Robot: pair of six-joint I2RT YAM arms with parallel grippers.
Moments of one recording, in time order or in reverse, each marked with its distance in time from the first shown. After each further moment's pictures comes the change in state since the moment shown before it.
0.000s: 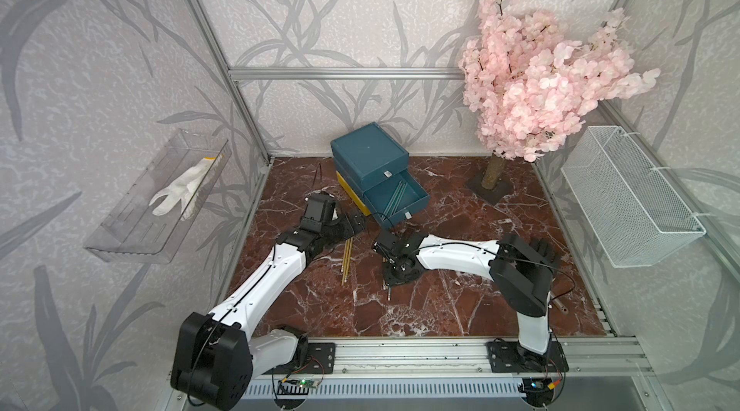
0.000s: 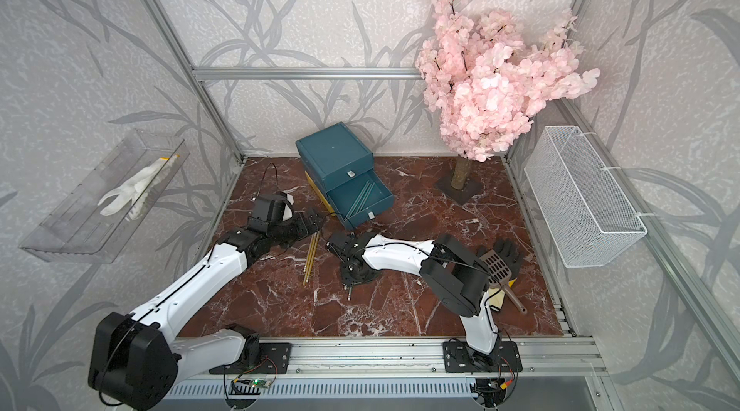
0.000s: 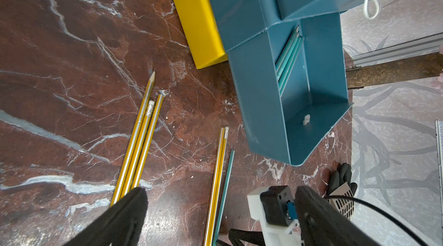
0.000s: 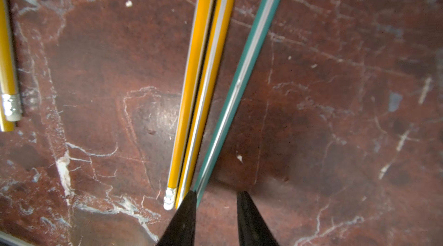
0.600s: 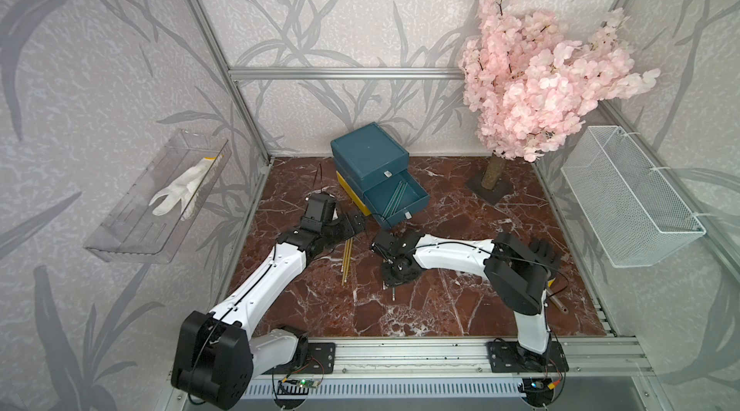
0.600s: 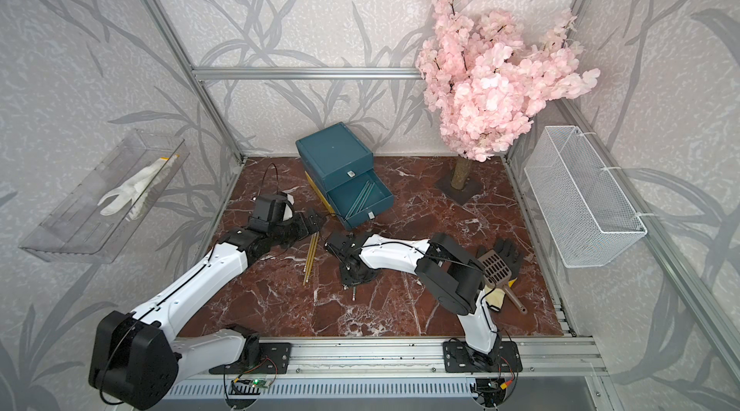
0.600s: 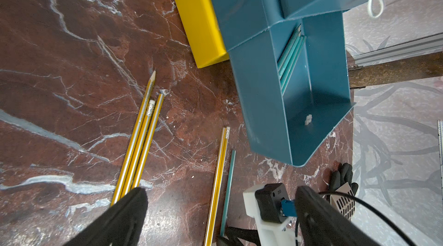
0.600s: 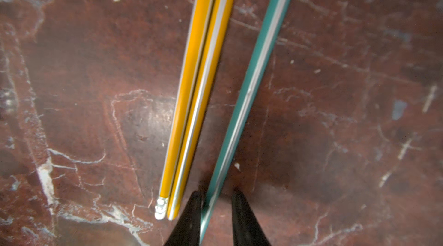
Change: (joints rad) left arm 0.001 0.004 0.000 0.000 0.000 0.000; right arm 0.000 0.034 0.027 -0.037 0.031 -0.020
